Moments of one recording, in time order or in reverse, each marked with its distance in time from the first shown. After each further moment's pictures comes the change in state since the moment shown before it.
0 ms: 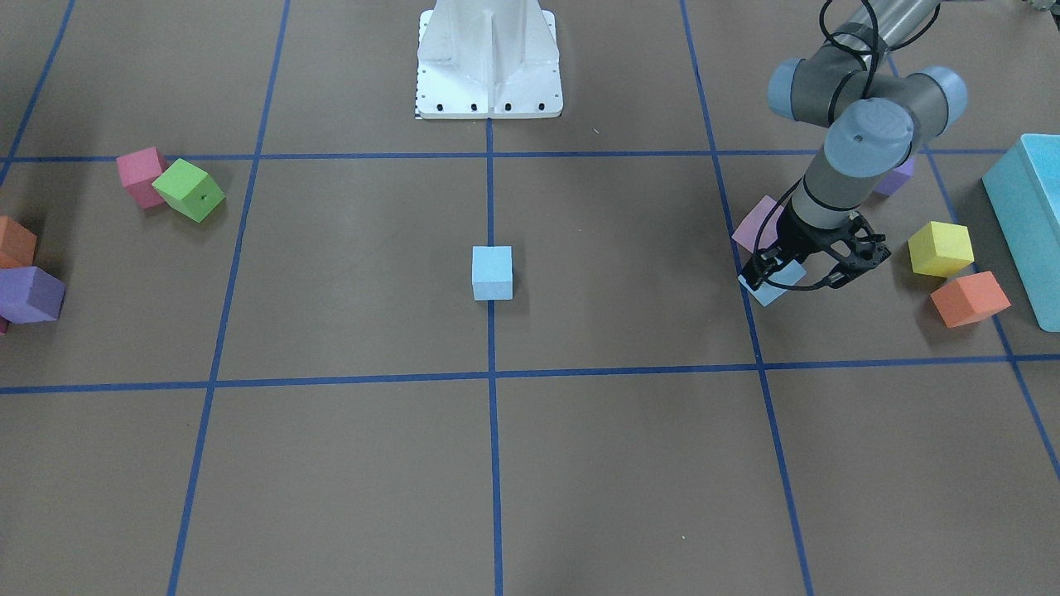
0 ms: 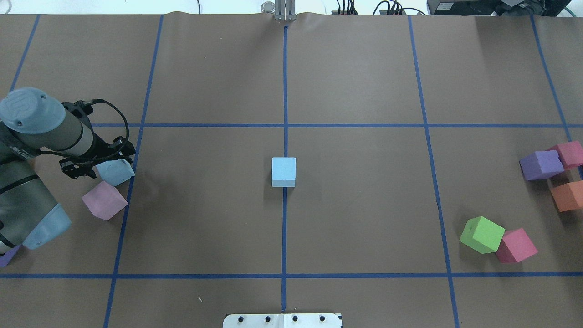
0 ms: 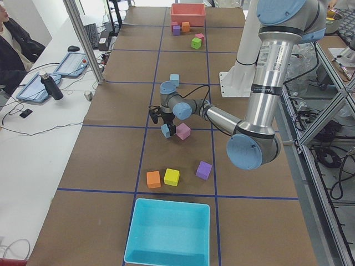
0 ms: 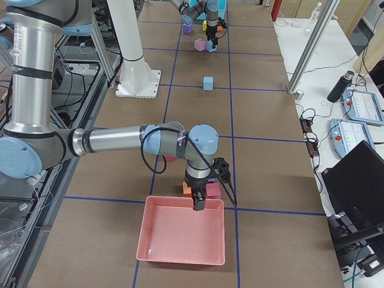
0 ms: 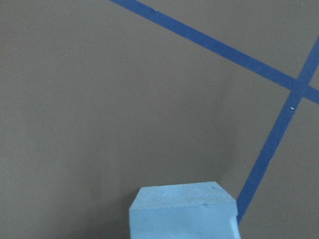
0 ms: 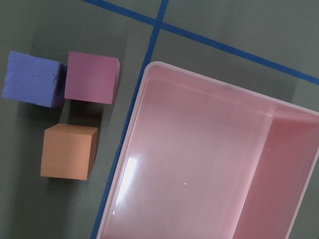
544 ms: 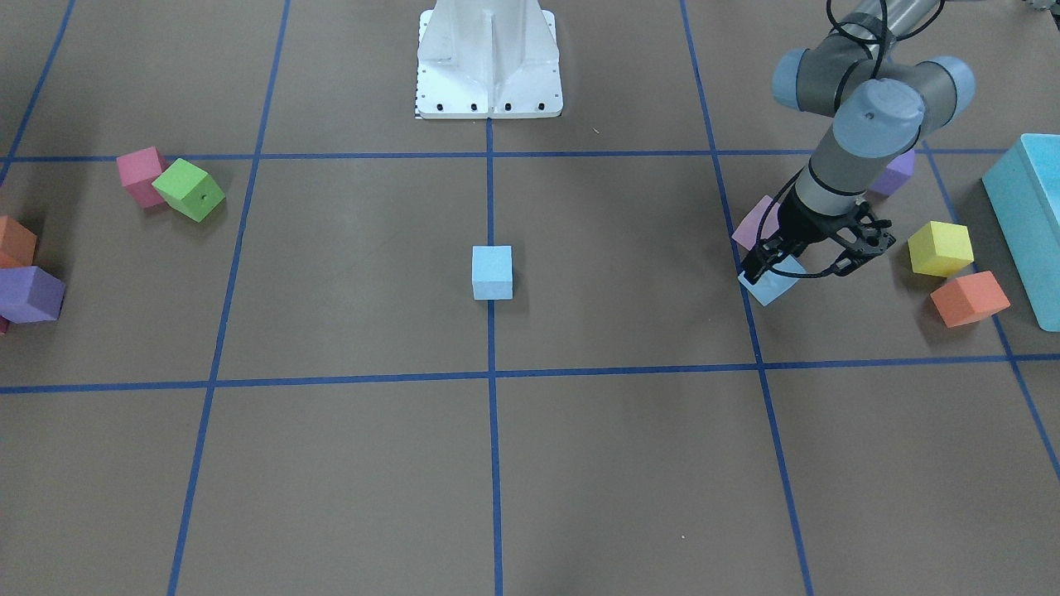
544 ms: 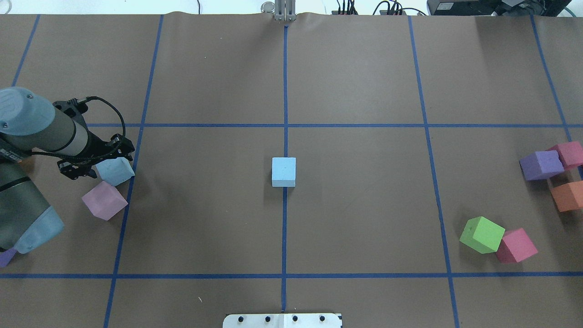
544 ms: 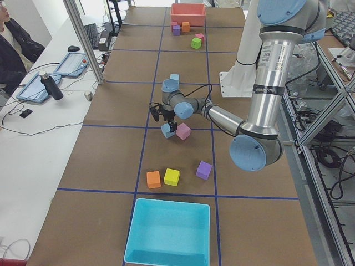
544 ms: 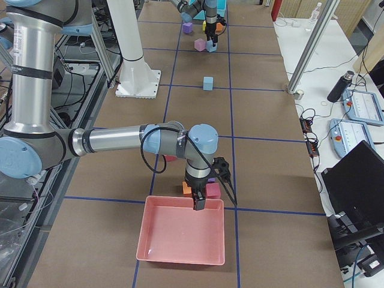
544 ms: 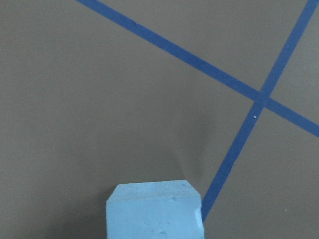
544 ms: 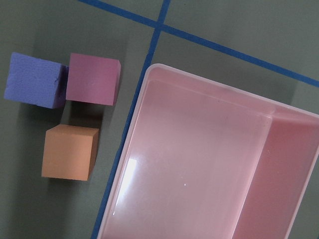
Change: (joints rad) left arm -0.004 0.037 -0.070 -0.016 -0.006 -0.057; right arm 0.000 0.000 0.002 -0.001 0.000 0.000
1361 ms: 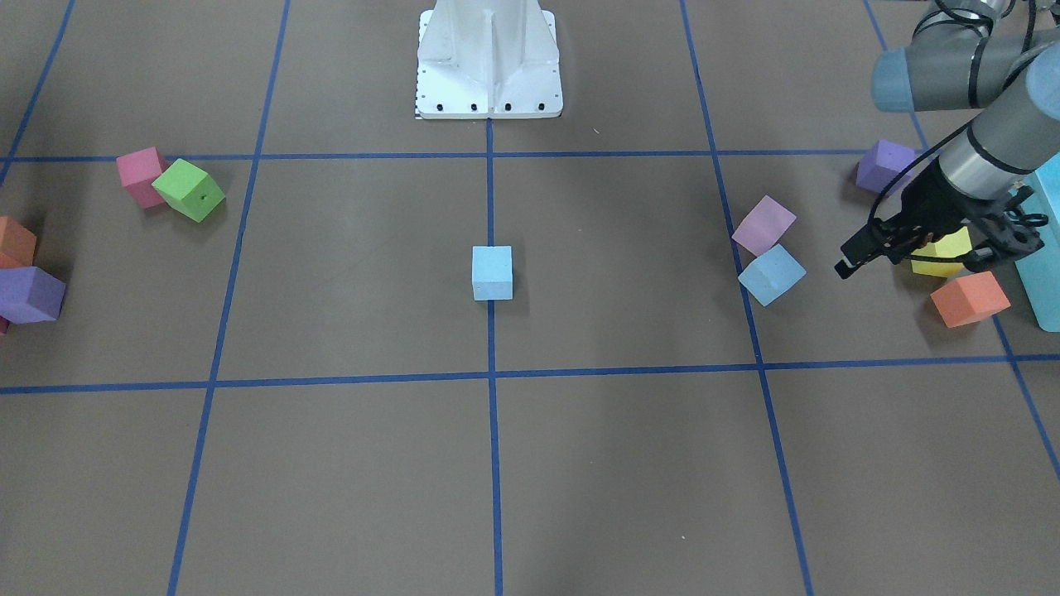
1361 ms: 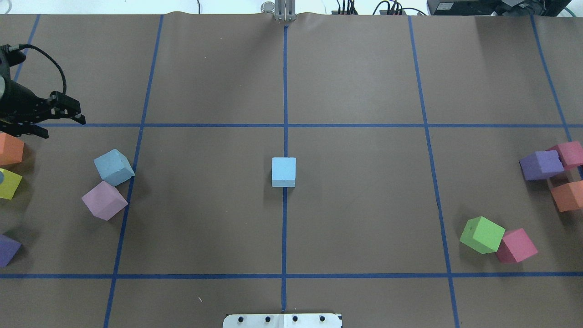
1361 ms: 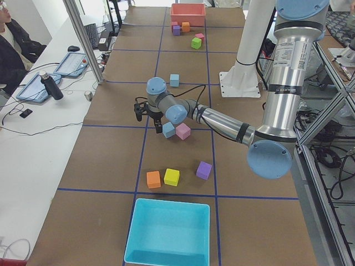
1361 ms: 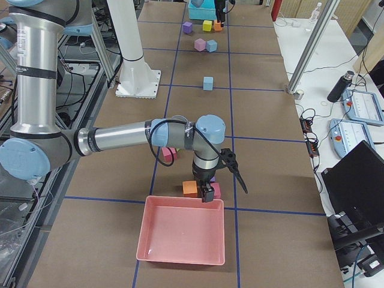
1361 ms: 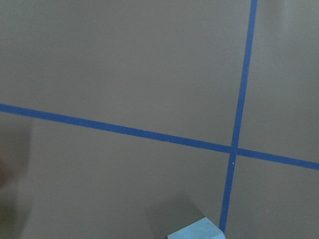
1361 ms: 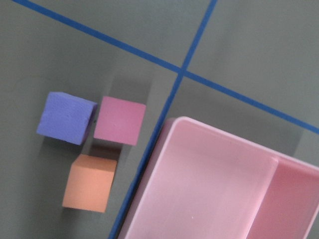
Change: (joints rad) left arm -0.237 0.042 -0.029 -0.063 -0.188 0.254; right arm -0.008 0.021 0.007 -0.001 0.001 -0.002
